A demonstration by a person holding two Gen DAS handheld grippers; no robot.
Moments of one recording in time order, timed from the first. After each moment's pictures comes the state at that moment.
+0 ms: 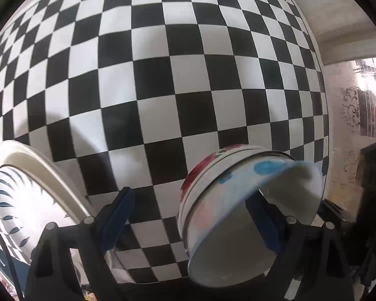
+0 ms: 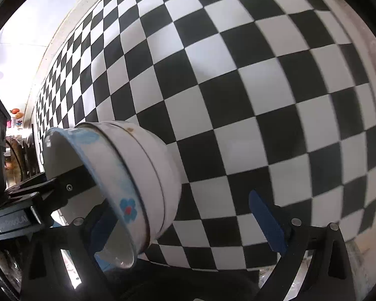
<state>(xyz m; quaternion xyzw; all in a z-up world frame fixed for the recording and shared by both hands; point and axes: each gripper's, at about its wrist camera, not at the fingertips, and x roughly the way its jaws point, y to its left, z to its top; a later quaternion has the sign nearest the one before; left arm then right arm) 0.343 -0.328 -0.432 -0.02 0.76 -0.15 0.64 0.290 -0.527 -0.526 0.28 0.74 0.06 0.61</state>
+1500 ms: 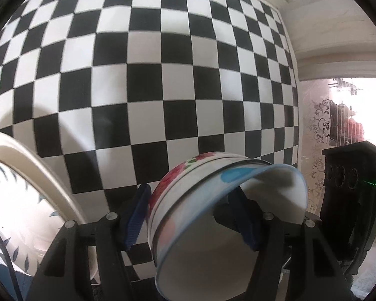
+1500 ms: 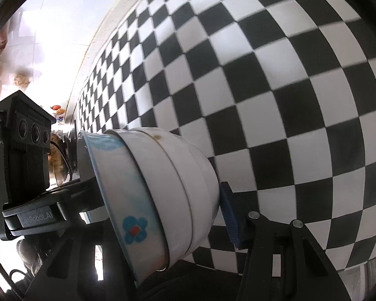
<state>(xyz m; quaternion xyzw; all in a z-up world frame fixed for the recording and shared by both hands) 0.351 -0.305 -0.419 -0.11 0.74 -0.19 0.63 0.313 -0.504 -0.499 0.35 0.69 0.17 0.61</state>
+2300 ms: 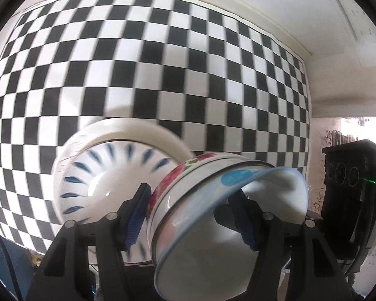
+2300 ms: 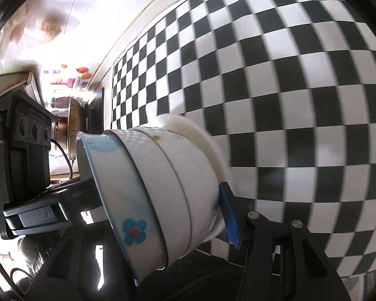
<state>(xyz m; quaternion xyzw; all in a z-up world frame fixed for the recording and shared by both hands) 0.347 -0.156 -0.368 -0.15 0.72 -0.12 0.67 0.335 -0.350 -0.446 0.31 0.70 0.26 0.59</state>
